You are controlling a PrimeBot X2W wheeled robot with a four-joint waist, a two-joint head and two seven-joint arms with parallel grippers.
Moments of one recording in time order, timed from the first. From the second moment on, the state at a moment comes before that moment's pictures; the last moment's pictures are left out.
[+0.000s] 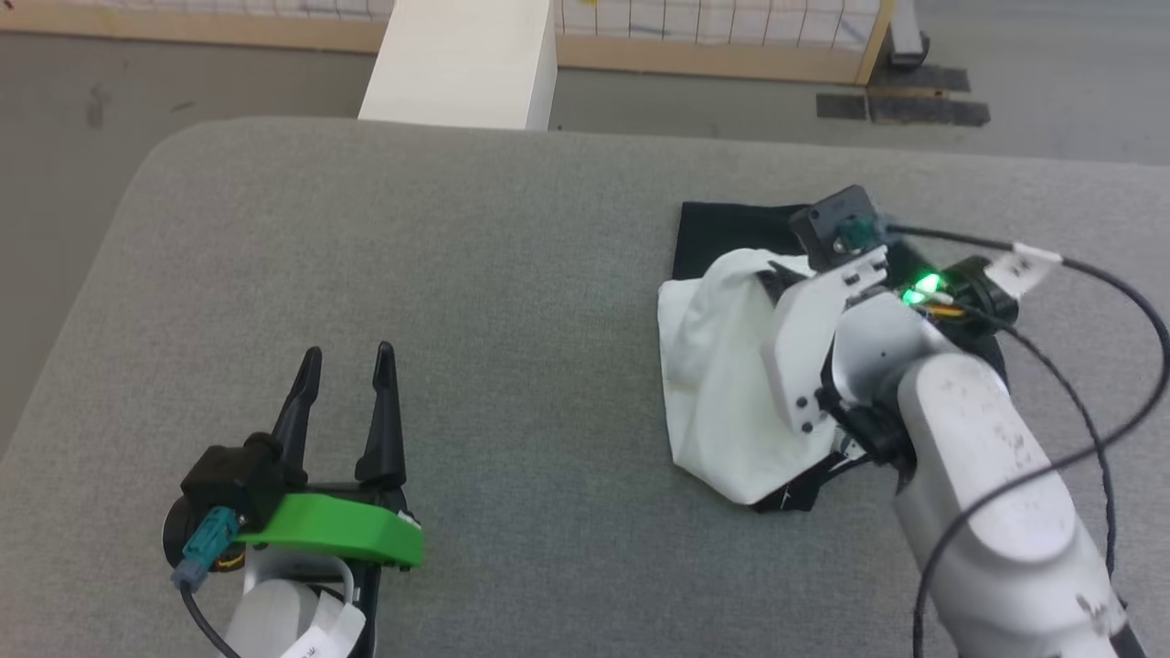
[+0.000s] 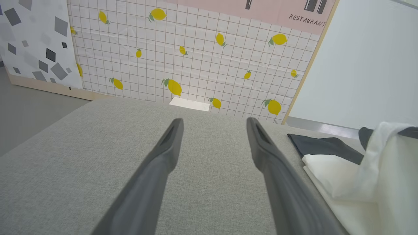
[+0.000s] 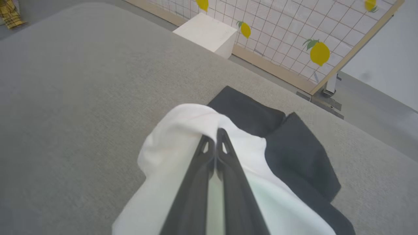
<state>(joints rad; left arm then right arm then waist) -0.12 0.05 -0.03 0.10 -0.26 -0.10 -0.26 -0.57 -0.07 0.24 0.34 0.07 0.13 0.52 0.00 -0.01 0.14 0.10</state>
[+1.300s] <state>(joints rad) -0.24 0.05 -0.26 0.25 -0.25 -0.12 -0.22 0.09 -0.05 -0.13 -0.17 0.22 0.13 0.20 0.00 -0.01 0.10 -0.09</state>
